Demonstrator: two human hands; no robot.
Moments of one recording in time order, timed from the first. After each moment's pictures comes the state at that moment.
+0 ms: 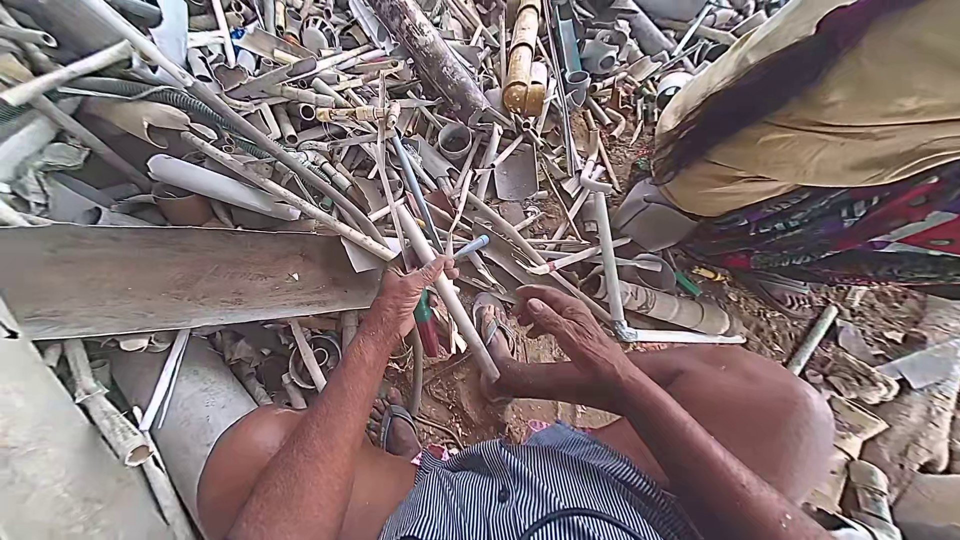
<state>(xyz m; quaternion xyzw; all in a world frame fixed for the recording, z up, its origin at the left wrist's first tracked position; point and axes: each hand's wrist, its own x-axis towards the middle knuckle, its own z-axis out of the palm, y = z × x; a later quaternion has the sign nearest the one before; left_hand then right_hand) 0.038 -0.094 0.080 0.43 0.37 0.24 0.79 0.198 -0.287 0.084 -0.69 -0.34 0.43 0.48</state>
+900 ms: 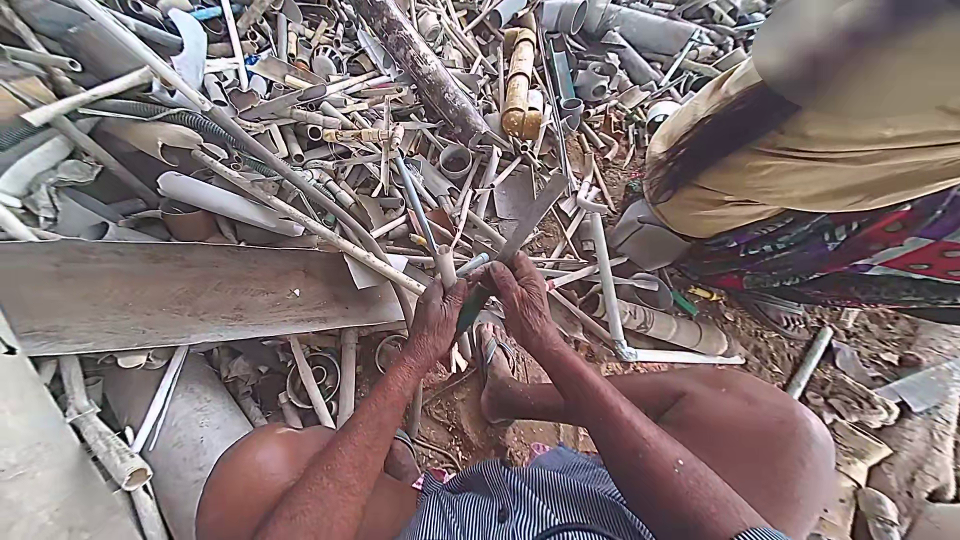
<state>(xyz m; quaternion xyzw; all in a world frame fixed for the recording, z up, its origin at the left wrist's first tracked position) 0.054 -0.116 0.073 0.66 0.36 0.19 0.63 0.168 -0.194 0.089 -0.66 -0.31 0.26 0.63</state>
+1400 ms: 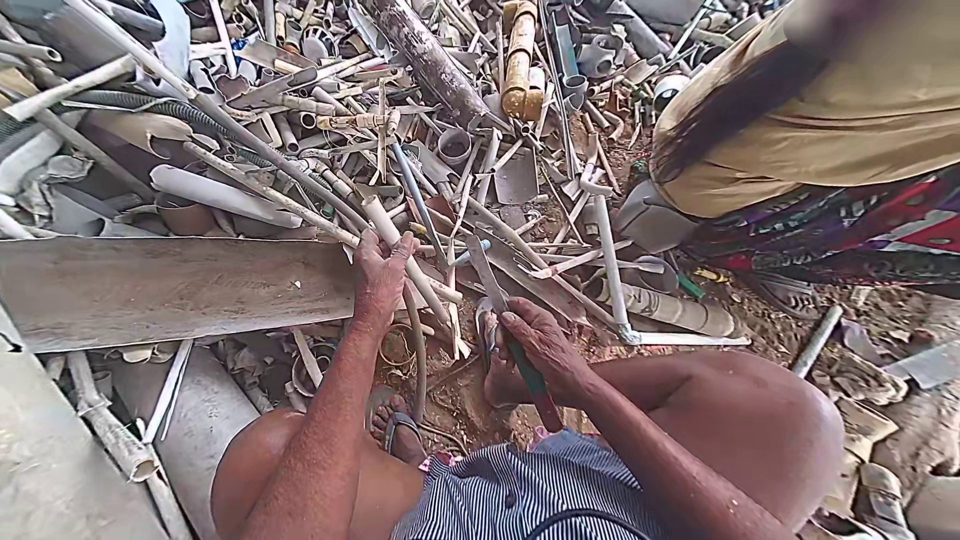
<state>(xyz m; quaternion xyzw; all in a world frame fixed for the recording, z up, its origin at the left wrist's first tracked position) 0.038 -0.066 0.094 0.58 0.45 0.32 0.60 0.165 -0.267 0.062 -0.63 -0.26 0.49 0.55</state>
